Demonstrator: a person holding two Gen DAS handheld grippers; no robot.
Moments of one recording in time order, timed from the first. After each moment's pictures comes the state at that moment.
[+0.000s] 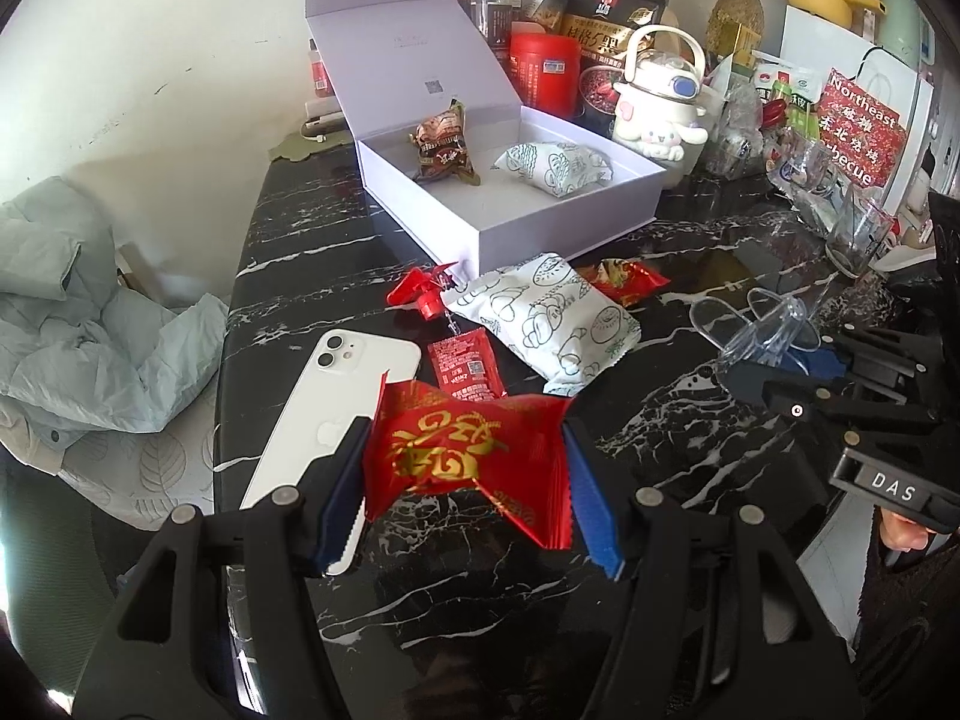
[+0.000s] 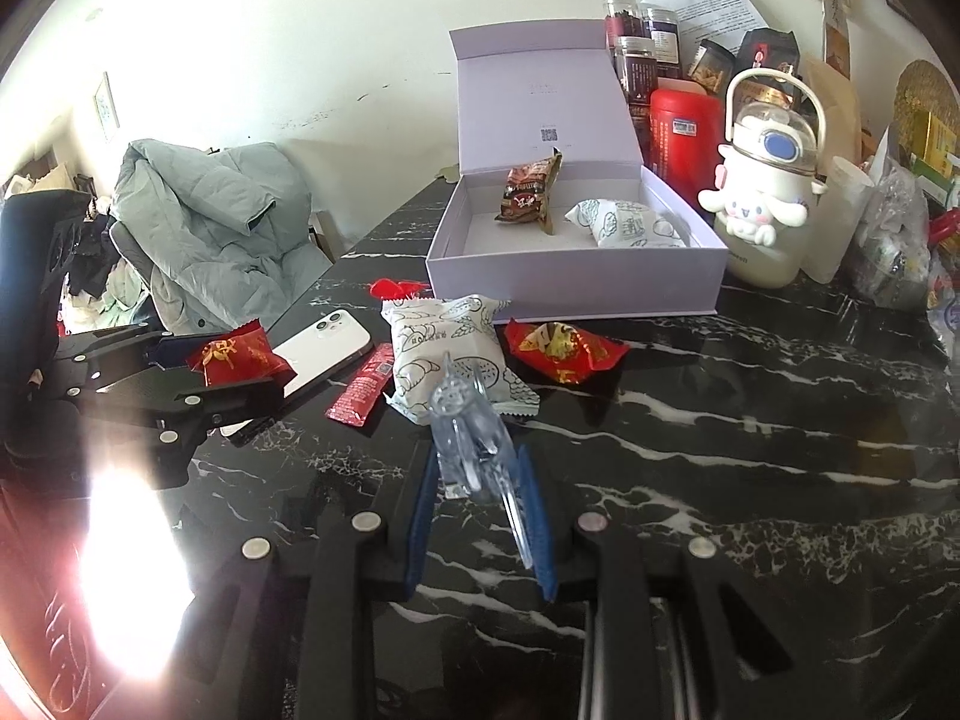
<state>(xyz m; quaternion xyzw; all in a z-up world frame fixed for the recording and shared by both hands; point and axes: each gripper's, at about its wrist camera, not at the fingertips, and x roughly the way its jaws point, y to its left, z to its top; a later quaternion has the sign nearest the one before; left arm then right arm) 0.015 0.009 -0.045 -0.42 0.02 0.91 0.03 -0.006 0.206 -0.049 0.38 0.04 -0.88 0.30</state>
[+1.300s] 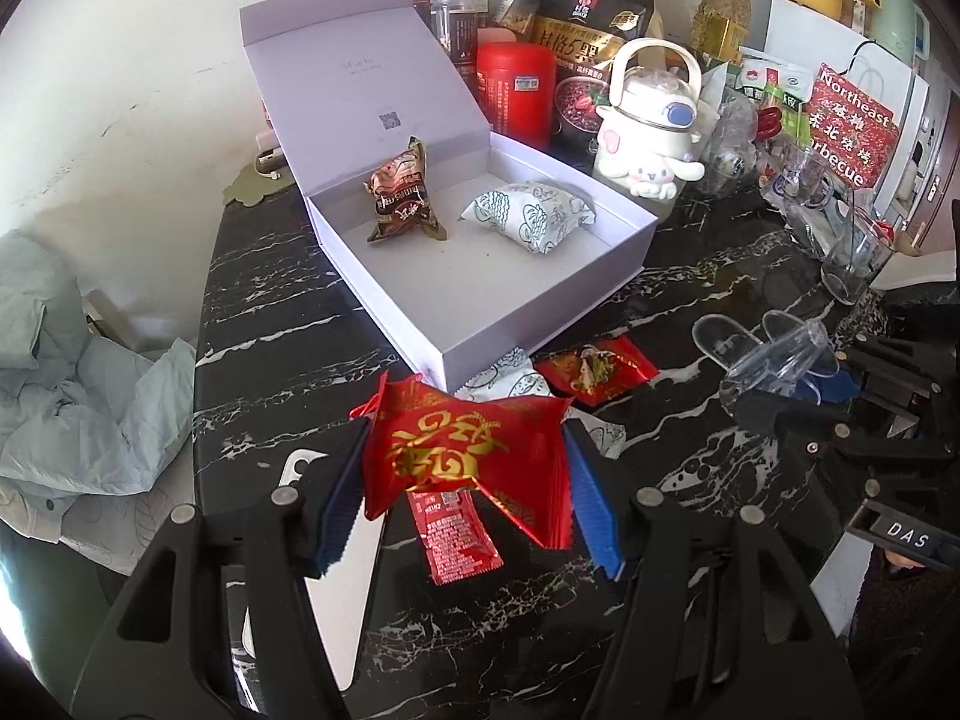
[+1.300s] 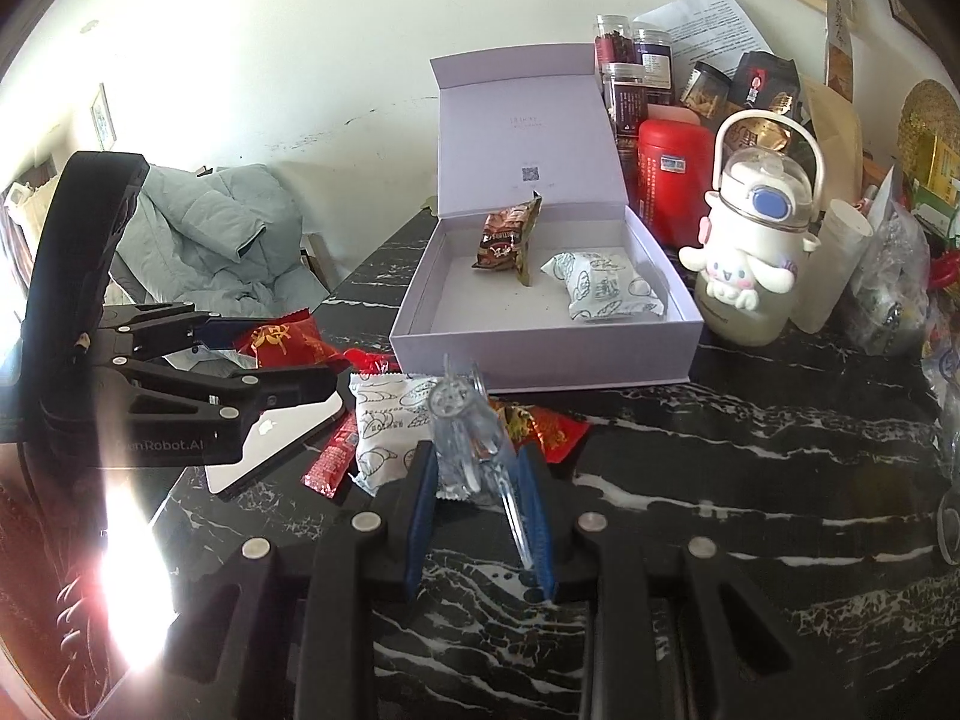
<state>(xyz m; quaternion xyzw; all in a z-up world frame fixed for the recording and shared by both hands) -0.064 0.027 -0.016 -0.43 0.04 0.90 0.06 -0.055 0.213 -0.017 0.37 0.04 -0.88 0.30</state>
